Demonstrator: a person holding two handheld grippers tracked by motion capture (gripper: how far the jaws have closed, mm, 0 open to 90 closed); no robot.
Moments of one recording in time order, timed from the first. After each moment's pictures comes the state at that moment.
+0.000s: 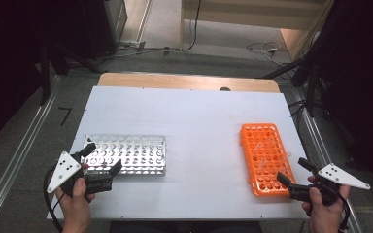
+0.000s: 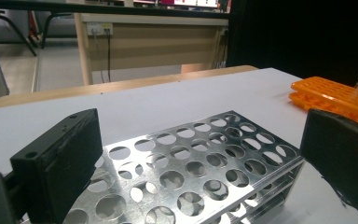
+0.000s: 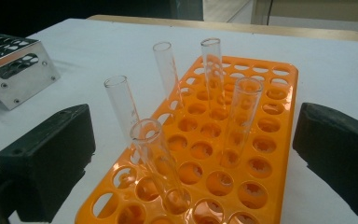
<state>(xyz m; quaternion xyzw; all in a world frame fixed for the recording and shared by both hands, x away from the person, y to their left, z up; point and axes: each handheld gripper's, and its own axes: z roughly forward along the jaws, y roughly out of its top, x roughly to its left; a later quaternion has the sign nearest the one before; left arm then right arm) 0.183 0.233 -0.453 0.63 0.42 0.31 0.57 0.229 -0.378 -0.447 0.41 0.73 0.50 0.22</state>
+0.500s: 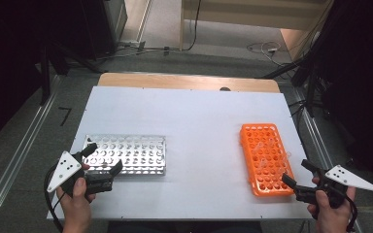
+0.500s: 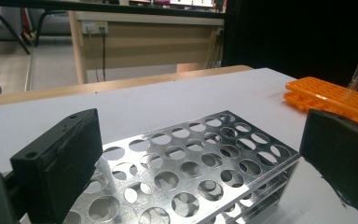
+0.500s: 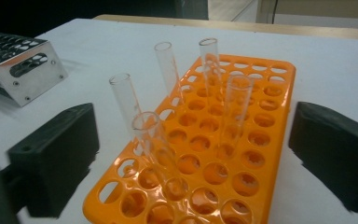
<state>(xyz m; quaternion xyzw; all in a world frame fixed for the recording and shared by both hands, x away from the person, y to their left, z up) 0.184 0.234 -0.454 0.63 0.42 0.30 0.58 0.224 -0.393 -0.442 0.42 0.72 0.51 0.21</state>
